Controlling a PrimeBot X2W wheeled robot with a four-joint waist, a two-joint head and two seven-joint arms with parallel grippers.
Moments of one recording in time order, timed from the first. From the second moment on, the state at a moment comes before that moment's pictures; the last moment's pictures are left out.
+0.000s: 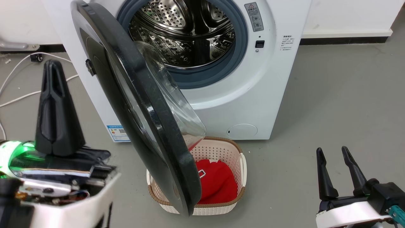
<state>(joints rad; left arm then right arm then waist) -0.16 0.05 0.01 -0.56 -0.14 -0.11 -0.26 0.04 -0.05 -0.01 0.05 0.16 0.13 -0.26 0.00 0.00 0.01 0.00</state>
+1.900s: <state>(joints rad) 0.13 0.20 -0.37 -0.25 -0.31 0.09 0.00 0.06 -0.05 0.00 0.08 0.23 0.13 -0.24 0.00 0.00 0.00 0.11</state>
